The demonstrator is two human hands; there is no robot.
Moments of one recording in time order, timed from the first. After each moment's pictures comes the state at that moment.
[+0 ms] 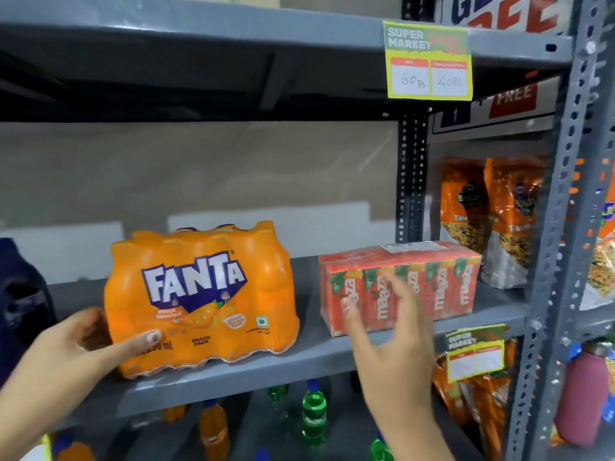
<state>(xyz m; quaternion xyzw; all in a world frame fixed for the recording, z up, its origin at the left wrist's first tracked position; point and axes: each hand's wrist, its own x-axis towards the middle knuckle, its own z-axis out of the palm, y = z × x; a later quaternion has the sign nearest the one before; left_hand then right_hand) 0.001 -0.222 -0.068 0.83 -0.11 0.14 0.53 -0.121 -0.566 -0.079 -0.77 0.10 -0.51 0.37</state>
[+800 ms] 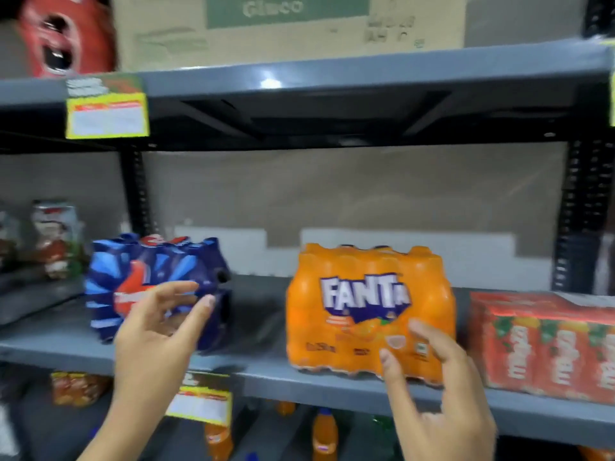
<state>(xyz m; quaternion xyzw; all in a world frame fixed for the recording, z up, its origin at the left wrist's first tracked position) -0.067 -0.186 -0.039 0.70 -0.02 0.46 0.54 -0.107 -0.453 -0.082 -0.72 -0.07 -0.57 0.40</state>
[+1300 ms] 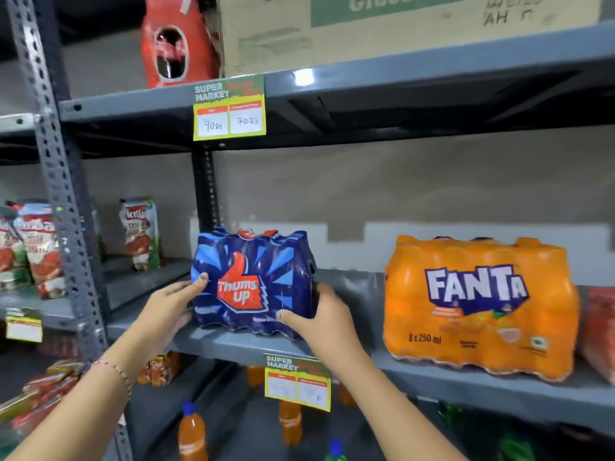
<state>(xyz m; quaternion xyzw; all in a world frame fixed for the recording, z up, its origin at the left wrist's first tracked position) -0.010 0.016 -0.037 0.65 0.06 0.19 0.73 0.000 -0.245 -0.054 -0.82 -0.16 -0.16 0.53</state>
